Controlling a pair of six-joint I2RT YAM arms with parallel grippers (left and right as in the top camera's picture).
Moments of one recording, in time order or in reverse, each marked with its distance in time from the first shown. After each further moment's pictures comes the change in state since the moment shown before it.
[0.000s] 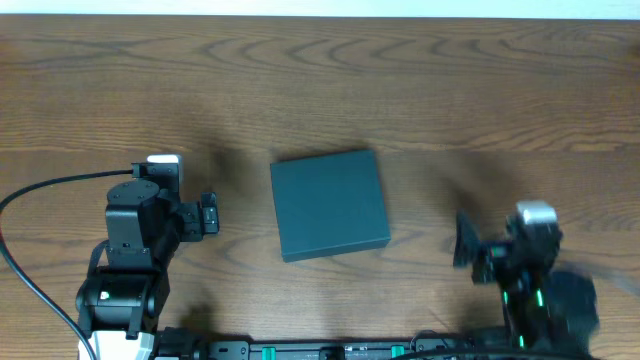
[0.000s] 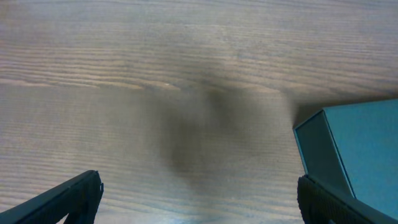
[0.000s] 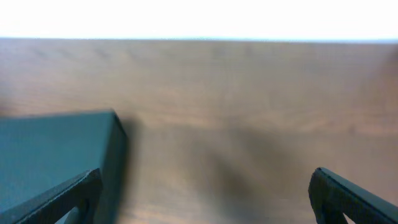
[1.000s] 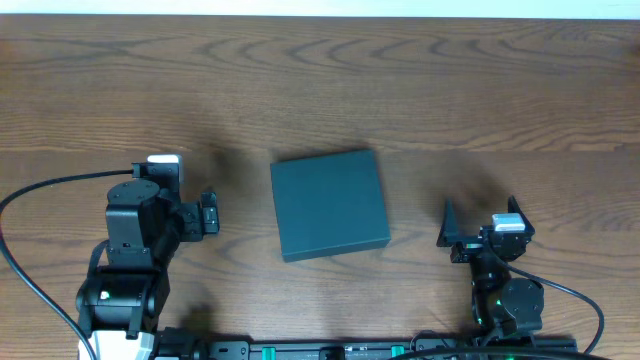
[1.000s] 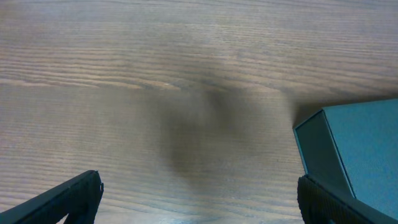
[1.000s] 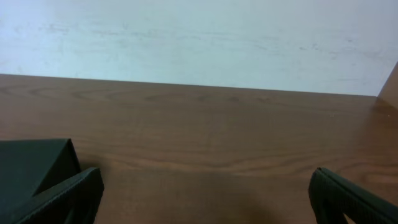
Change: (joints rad) left arm 0.000 0.001 0.000 0.000 0.000 0.000; right arm 0.006 -0.226 -0.583 0.647 0.078 -0.078
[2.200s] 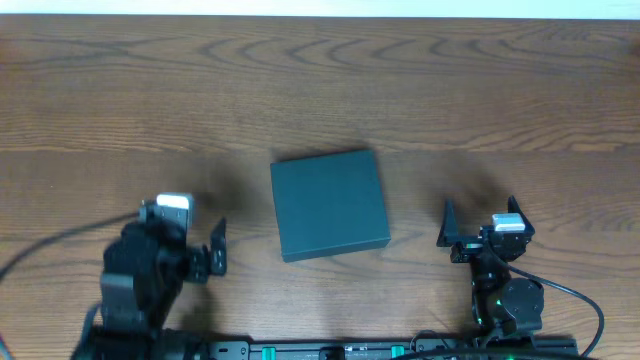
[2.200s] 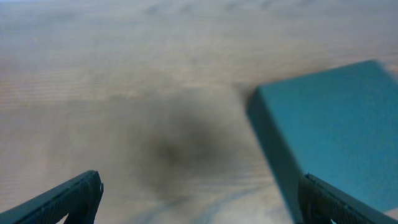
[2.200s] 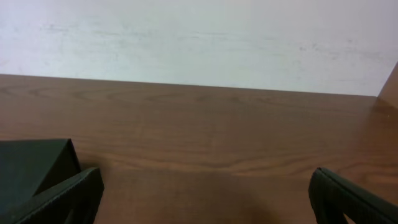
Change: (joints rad) left arm -0.101 -0.369 -0.096 -0.121 0.074 0.026; right arm 0.000 0.000 0.000 0.001 0.000 0.000
